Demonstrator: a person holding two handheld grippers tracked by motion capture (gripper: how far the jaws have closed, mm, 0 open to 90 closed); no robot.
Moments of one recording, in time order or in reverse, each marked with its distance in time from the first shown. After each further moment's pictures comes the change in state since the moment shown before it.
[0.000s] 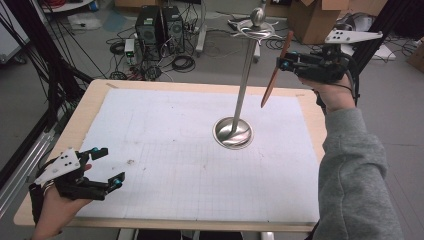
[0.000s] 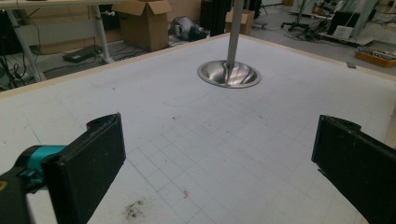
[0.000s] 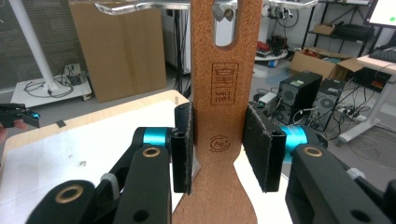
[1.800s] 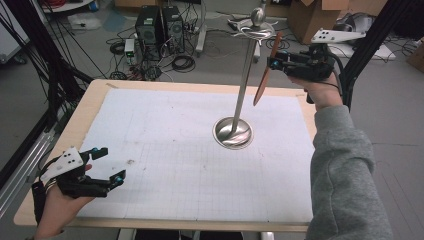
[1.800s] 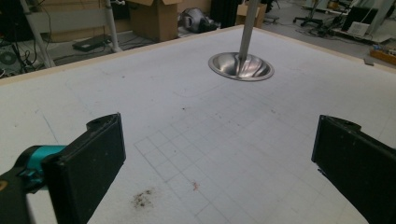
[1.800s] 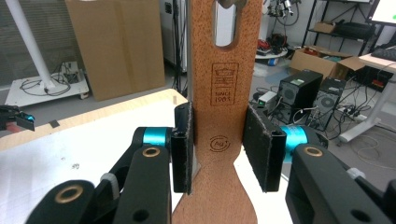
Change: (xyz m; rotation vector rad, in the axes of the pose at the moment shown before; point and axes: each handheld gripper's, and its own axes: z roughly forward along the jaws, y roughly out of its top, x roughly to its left) left arm 0.004 -0.004 0.005 0.027 0.038 -0.026; right arm 0.000 -0.002 0.024 0.006 -0.002 -0.003
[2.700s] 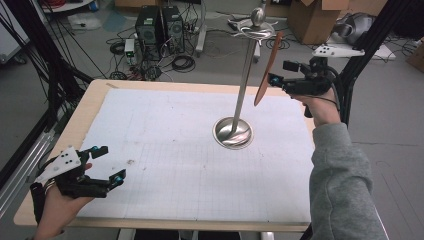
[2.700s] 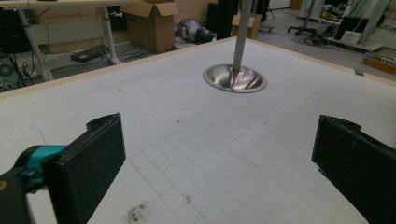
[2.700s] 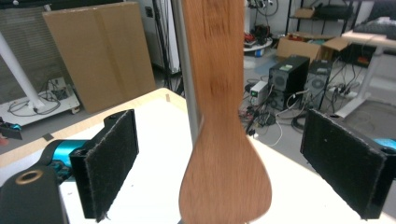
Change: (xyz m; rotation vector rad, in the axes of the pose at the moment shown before) left arm -0.006 0.008 -0.003 -0.039 -0.004 0.006; right arm 0.012 -0.032 -0.008 -0.003 -0.079 0.120
